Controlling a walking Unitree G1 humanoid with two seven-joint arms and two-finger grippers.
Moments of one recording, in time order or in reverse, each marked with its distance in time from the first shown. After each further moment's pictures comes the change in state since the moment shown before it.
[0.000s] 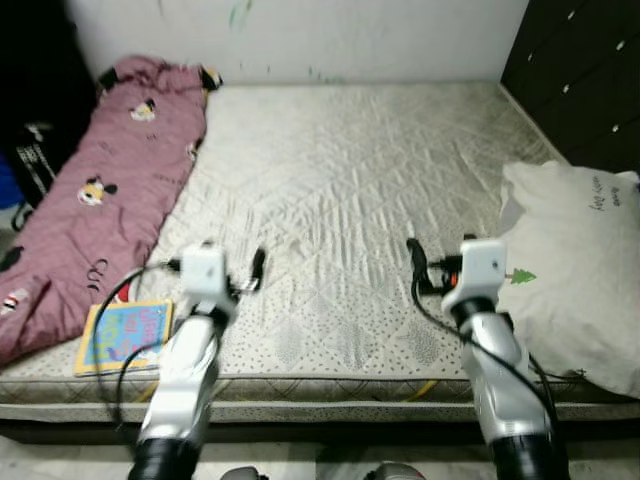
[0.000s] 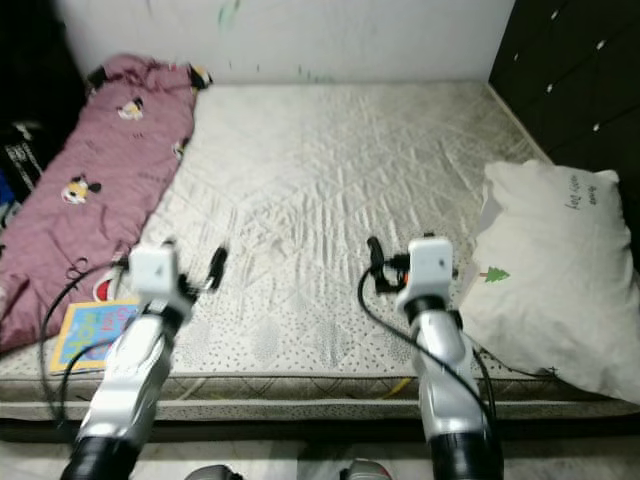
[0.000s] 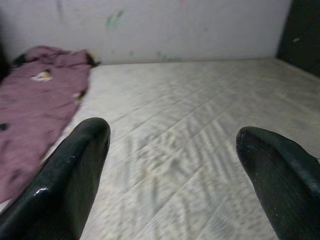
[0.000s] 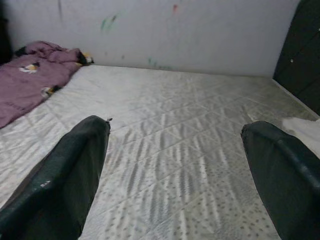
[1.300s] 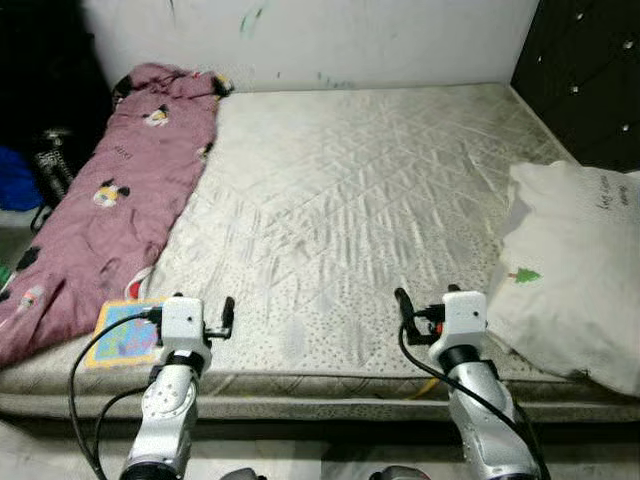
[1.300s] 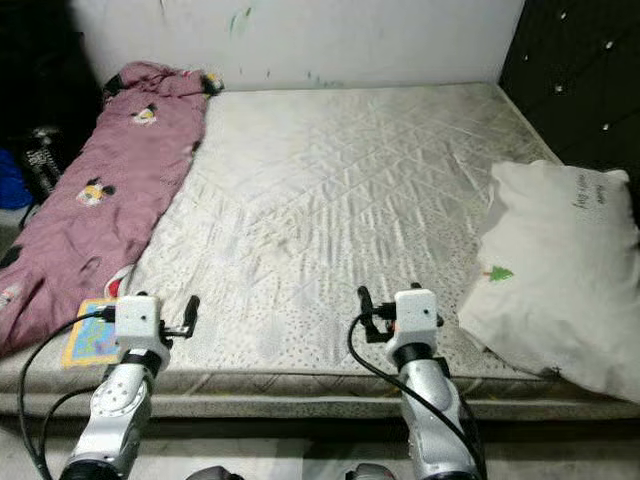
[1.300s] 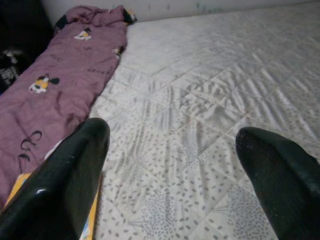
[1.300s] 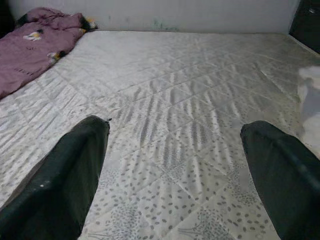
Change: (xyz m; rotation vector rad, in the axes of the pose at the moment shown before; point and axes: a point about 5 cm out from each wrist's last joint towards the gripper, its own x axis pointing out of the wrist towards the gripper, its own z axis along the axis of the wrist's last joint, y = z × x) left arm -0.027 0.030 -0.058 0.074 0.156 0.122; right arm -0.029 0.013 -0.048 0.030 0.129 -0.007
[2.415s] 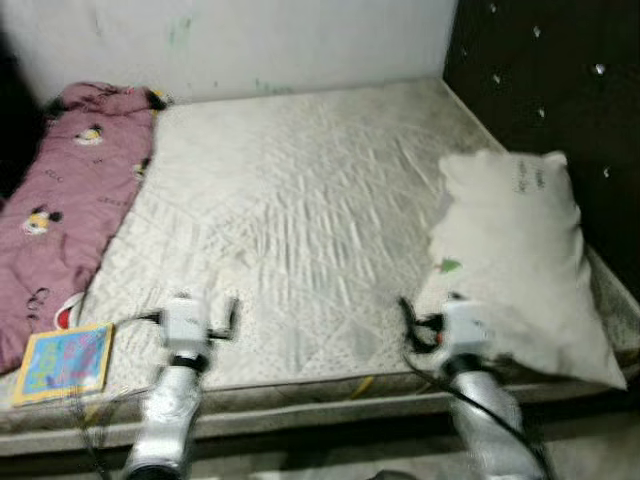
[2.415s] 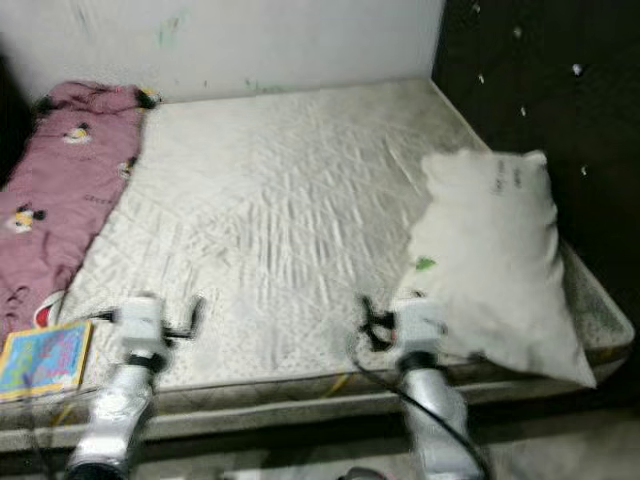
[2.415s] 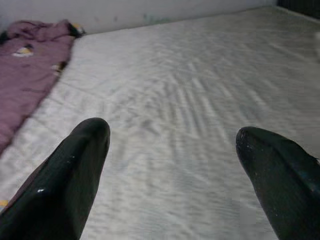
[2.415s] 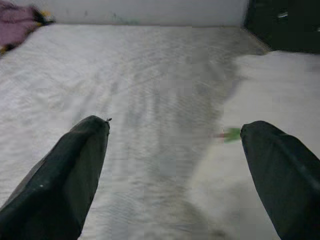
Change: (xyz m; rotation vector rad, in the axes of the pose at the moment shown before) left arm -0.002 -0.011 -0.002 -0.015 -0.007 -0.053; right arm -0.010 -0.009 -0.009 -0.031 0.026 -0.011
